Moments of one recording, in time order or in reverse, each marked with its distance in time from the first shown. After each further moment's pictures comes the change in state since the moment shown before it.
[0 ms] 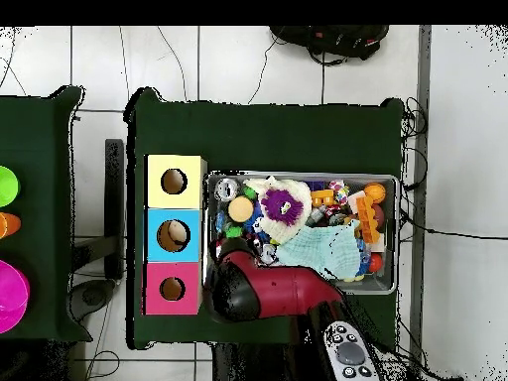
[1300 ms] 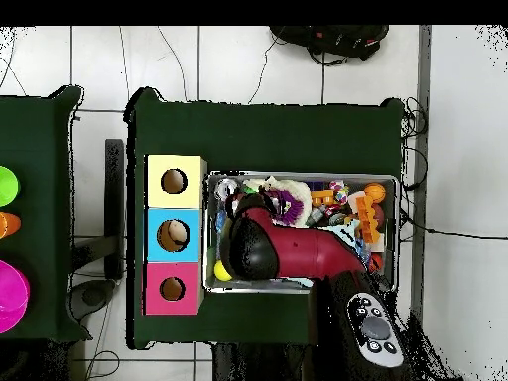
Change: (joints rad) arm -0.034 0.042 0.013 -0.198 0.059 0.032 0.000
